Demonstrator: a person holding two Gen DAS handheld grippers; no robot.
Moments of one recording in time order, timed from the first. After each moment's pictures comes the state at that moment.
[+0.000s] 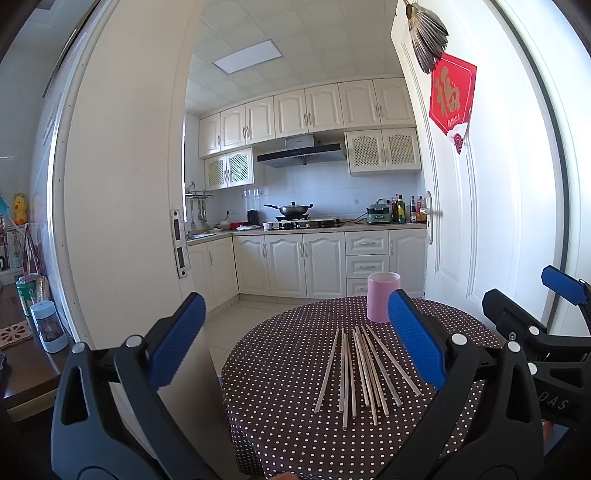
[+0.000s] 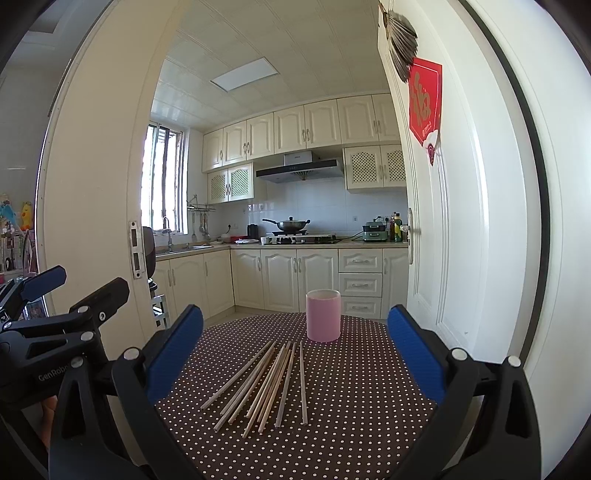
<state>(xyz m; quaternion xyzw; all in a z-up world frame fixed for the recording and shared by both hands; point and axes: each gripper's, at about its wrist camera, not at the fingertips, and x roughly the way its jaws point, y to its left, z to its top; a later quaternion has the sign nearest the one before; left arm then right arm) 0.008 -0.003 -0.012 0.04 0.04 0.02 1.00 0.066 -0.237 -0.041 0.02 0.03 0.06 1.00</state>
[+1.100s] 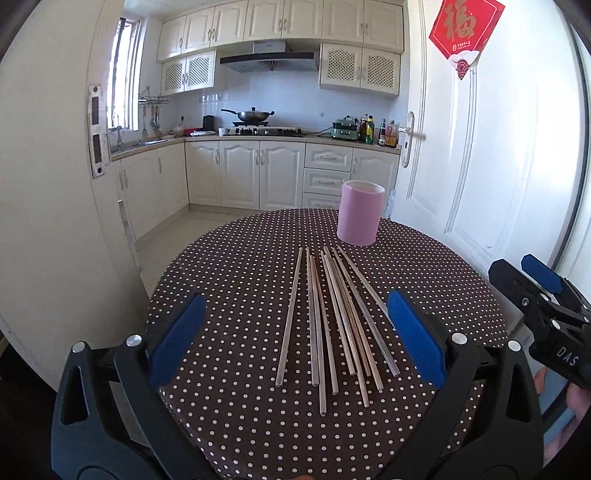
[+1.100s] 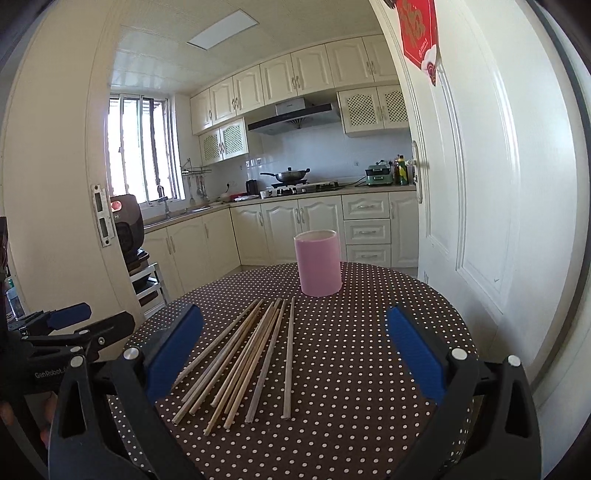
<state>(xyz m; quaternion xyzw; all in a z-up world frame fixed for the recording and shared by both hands) 0.141 0.004 -0.078 0.00 0.23 -0.08 0.97 0.179 -0.272 -0.097 0.06 0.15 0.08 0.98</state>
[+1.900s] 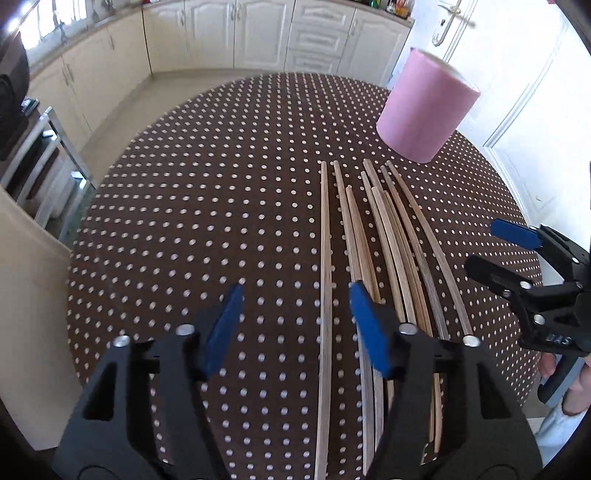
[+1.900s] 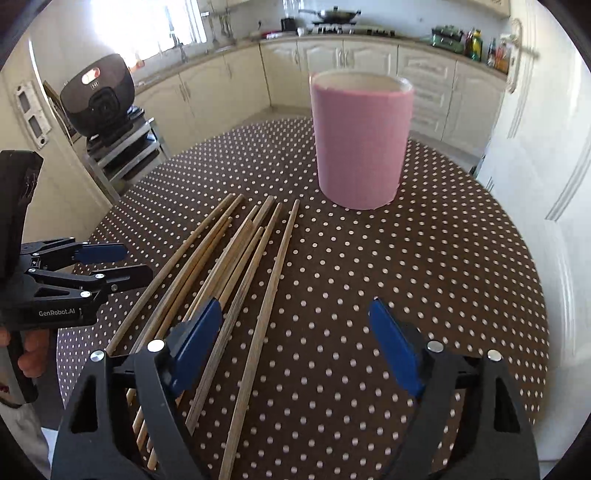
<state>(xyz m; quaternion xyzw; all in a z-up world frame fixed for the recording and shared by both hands) 0.359 0.001 -0.147 0.00 0.53 -0.13 0.84 0.384 -0.248 -0.142 -0.02 0.48 0.18 0.86</state>
